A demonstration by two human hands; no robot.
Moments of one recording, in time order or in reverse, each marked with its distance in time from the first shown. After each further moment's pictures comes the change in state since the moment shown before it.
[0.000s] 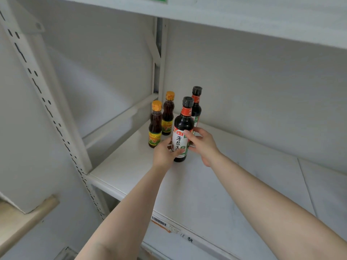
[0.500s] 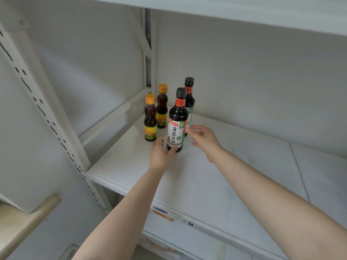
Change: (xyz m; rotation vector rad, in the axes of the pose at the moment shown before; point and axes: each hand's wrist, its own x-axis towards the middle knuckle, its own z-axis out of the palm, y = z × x) left_hand -0.029 -0.004 0.000 0.097 0.043 -0.165; right_hand -0.022 0.007 -0.017 -0.165 0.097 0.023
